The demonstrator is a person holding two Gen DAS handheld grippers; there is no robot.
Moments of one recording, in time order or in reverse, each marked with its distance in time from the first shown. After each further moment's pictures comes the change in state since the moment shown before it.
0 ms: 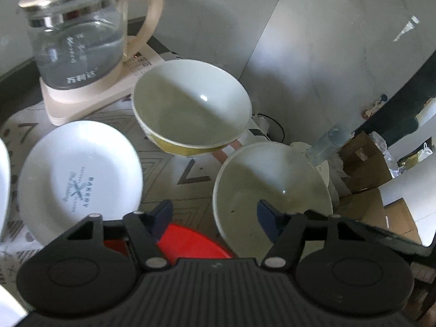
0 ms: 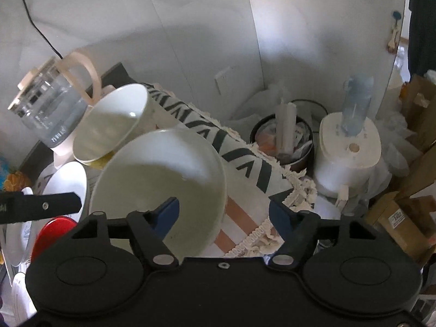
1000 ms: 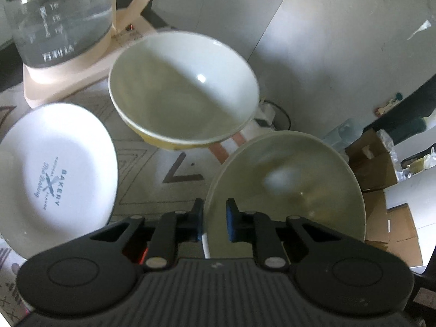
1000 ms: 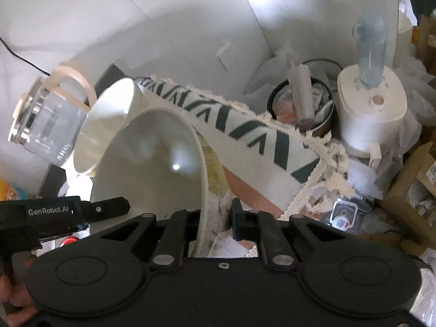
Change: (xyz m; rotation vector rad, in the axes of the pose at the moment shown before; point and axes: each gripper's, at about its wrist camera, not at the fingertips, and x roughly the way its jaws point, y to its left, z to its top) left arm 0.041 -0.007 0.009 -0.054 0.066 0.010; right arm 0.028 -0.020 0.001 0.185 0.079 0.131
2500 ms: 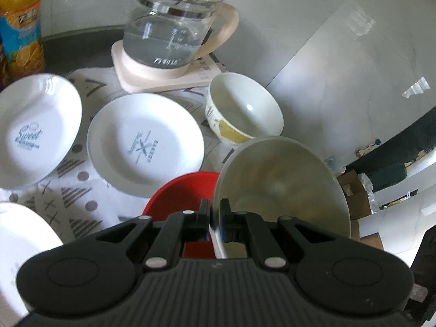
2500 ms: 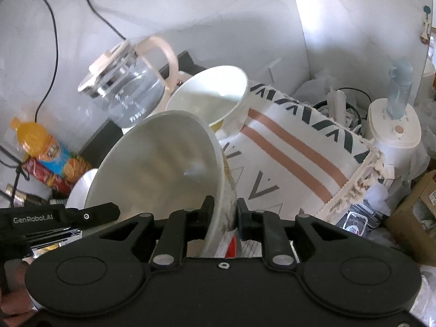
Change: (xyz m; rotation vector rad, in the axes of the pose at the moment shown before) left arm -0.130 0.090 -0.072 -0.181 -0.135 -0.074; right arm -0.064 0.111 -0.062 -0.191 -0.041 0.030
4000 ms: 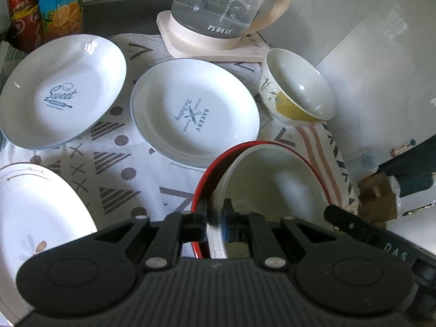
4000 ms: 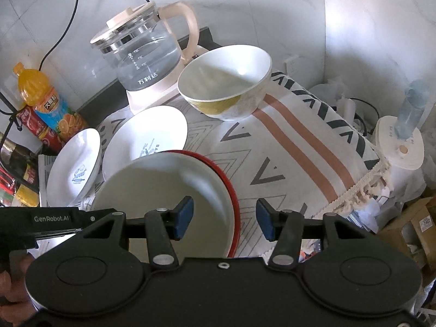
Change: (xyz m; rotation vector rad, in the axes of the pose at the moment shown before) left arm 0.023 0.034 -0.022 -0.068 0.053 0.147; right arm 0.017 0.017 -0.015 -0.178 0.052 -0.026
